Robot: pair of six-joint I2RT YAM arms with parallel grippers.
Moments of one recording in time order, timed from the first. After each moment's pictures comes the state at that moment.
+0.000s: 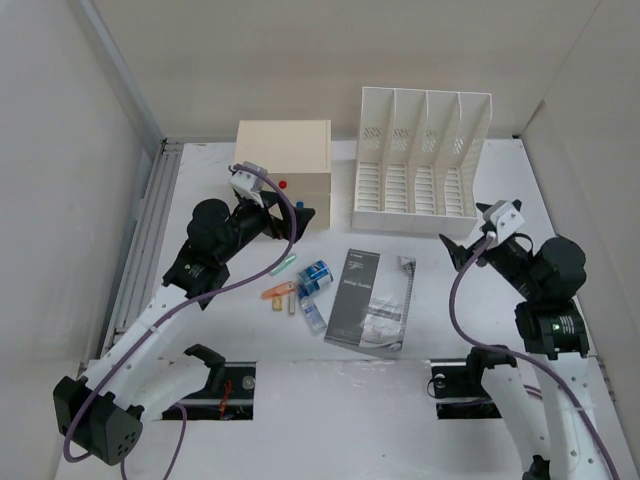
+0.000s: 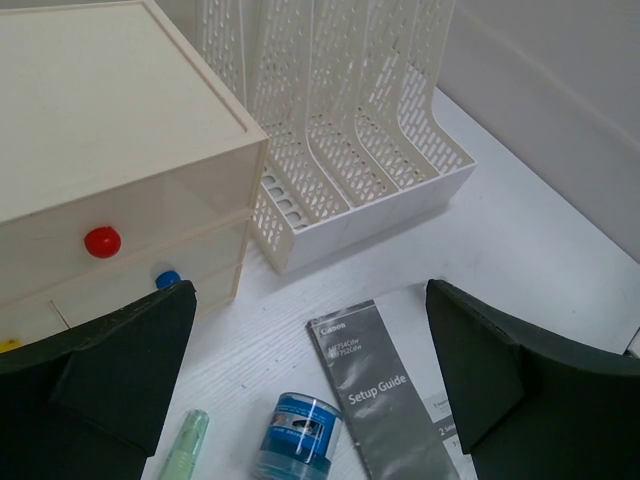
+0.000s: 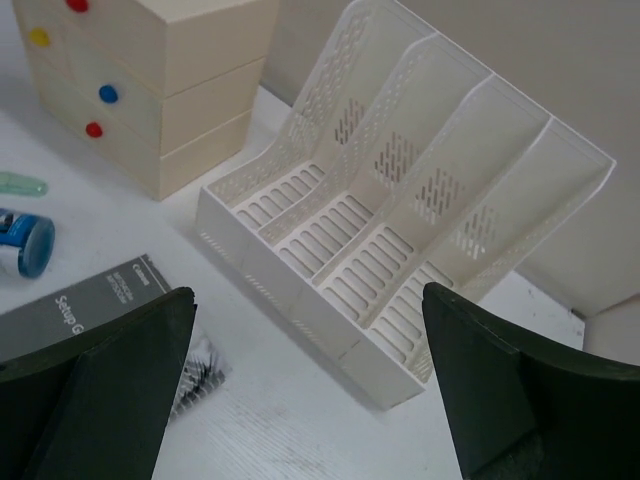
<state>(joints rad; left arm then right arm) -0.48 0.92 0.81 0.05 0.23 -0.26 0.05 0.53 0.81 -0.31 -0.50 -0.36</state>
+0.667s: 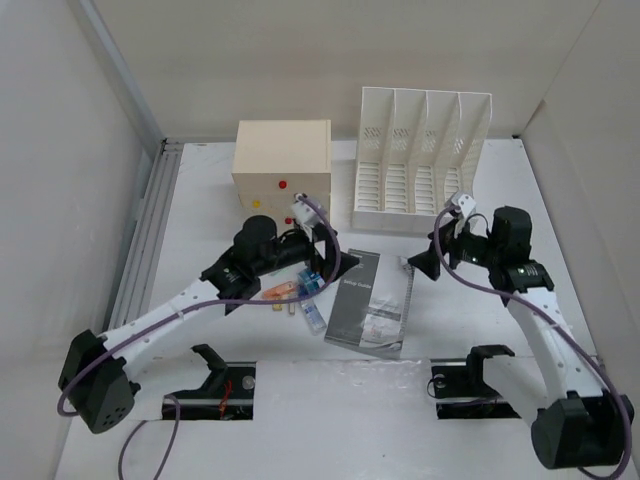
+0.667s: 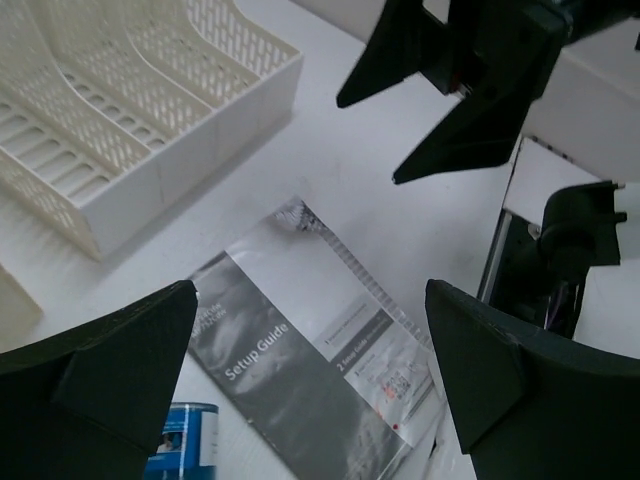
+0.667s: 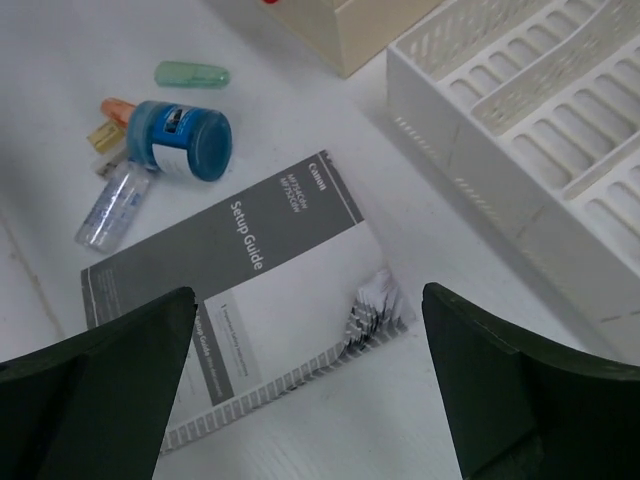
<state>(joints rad) -0.73 1.03 0.73 0.19 0.39 -0.23 0.05 0.85 0.69 -0.32 -0.82 -0.24</state>
